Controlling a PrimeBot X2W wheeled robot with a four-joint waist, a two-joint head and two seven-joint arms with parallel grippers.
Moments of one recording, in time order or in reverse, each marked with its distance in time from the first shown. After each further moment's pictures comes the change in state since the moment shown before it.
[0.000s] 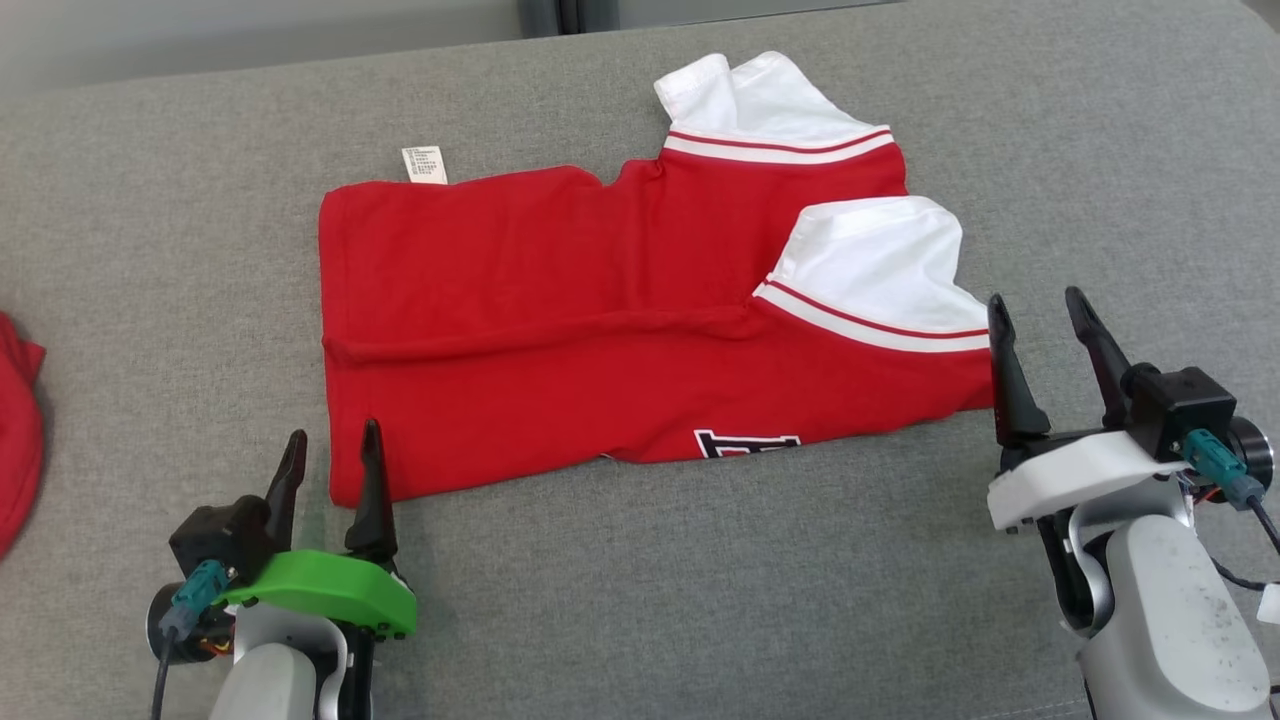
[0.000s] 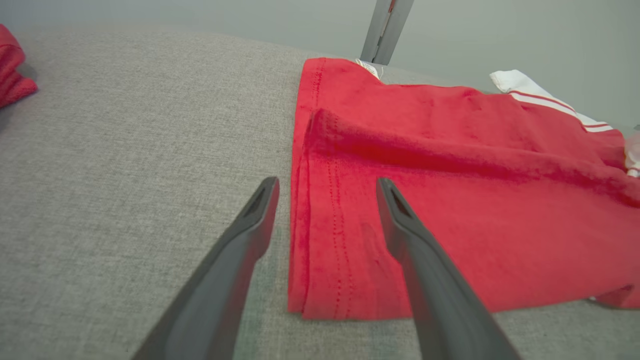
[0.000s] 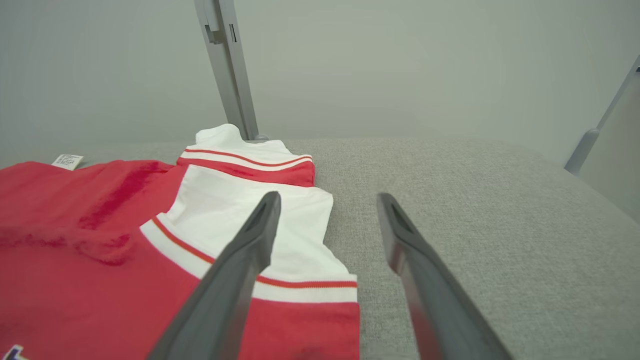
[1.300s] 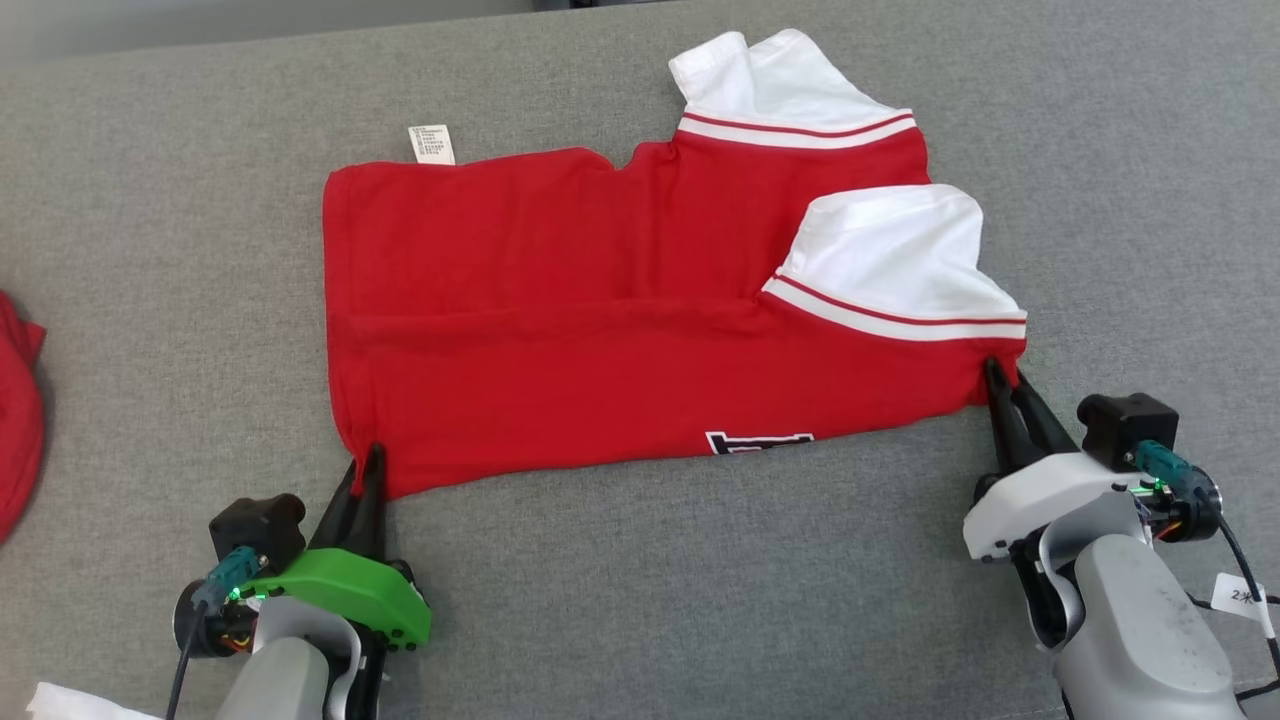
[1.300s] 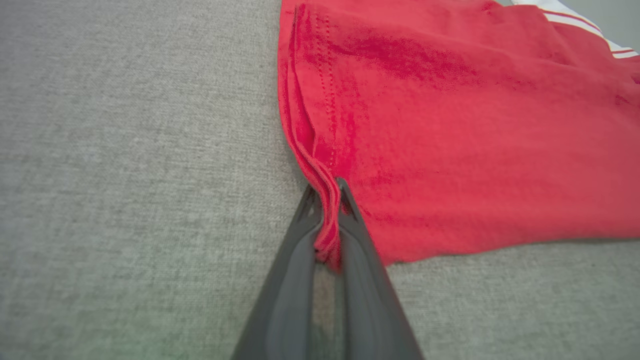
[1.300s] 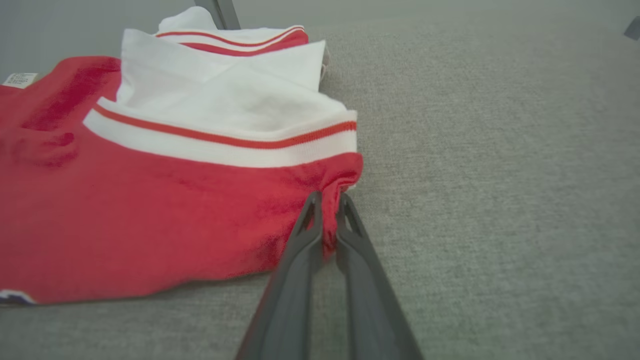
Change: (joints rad) left arm -0.068 0.051 -0.140 0.194 -0.068 0.000 -0.007; right arm -0.053 0.000 0.026 0.286 0.057 0.000 -0.001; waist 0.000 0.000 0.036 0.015
